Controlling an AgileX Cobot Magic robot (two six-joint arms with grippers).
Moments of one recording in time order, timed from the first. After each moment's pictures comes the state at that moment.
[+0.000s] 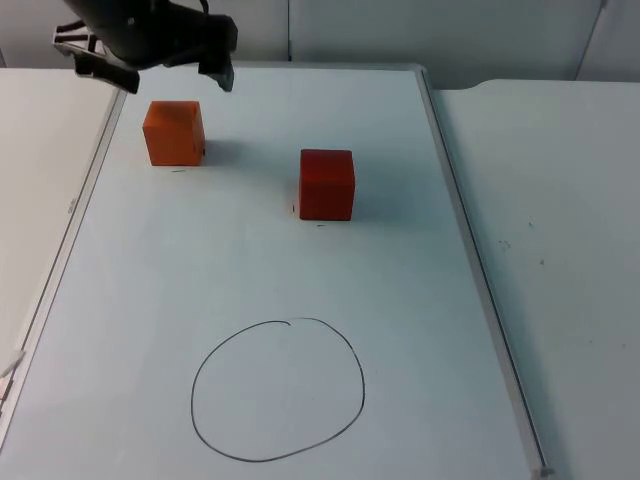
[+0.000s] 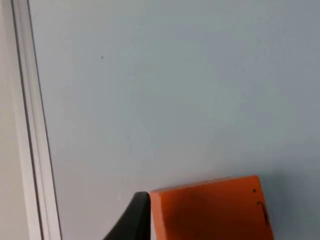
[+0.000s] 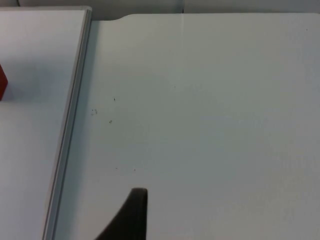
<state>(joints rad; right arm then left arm) 0.00 0.00 -0.52 -0.08 1.08 0.01 -0.22 2.29 -1.78 -0.20 0.53 0.05</state>
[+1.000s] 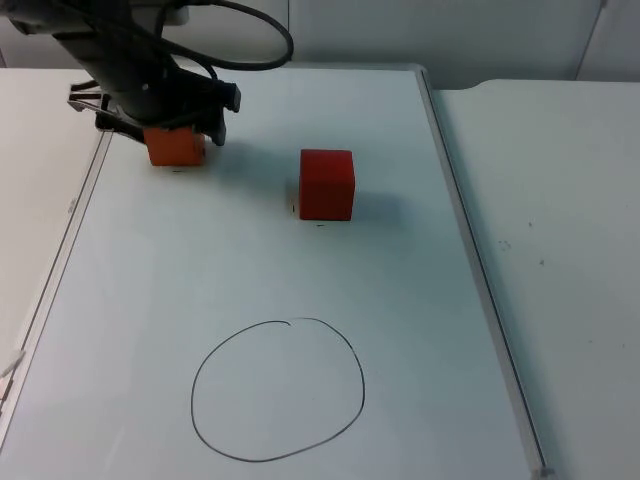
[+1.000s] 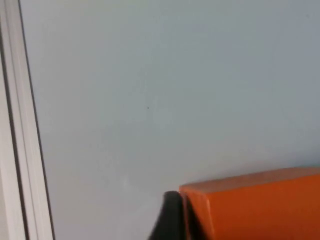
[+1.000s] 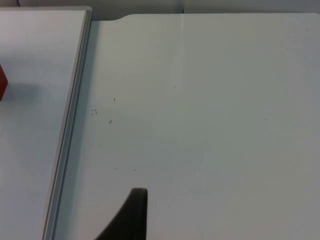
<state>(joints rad) 0.00 0.00 -0.52 -0.08 1.08 0.01 -0.22 2.40 -1.78 -0.16 0.46 0.02</state>
